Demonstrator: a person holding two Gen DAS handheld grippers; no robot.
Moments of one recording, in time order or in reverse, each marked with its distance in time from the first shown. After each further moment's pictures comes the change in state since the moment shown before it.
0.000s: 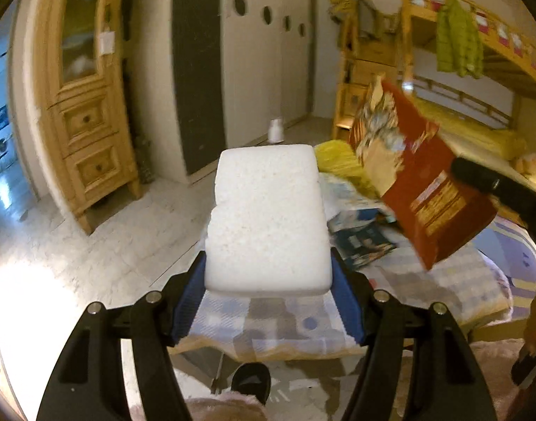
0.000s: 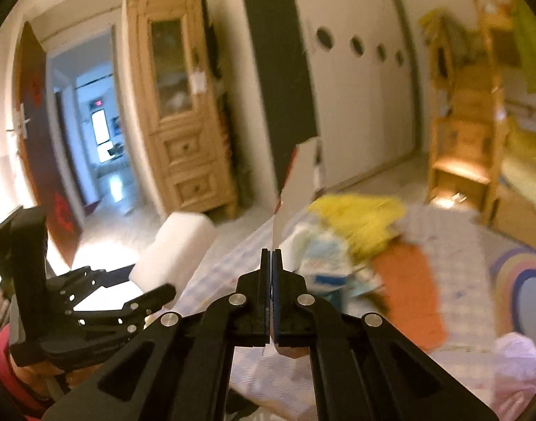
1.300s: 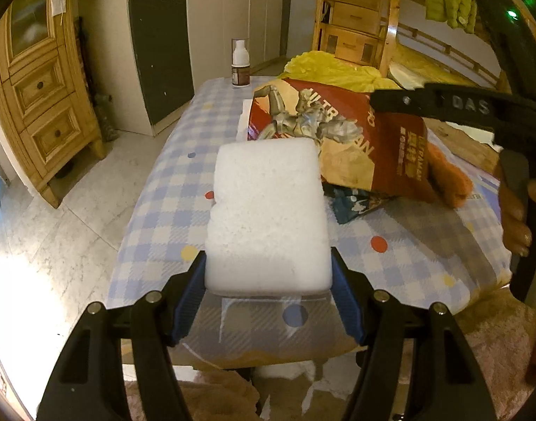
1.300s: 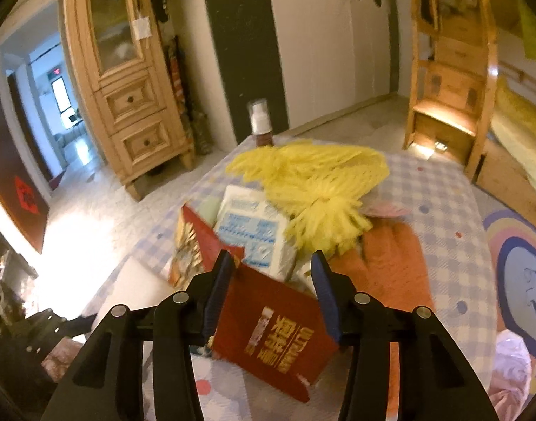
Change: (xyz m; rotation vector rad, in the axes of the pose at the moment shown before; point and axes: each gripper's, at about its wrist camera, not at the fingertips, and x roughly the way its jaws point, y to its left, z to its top) left arm 0.079 -0.005 -0.022 0.033 0.252 -0.087; right arm 0.140 -0.049 -0.003 0.036 0.310 -0.036
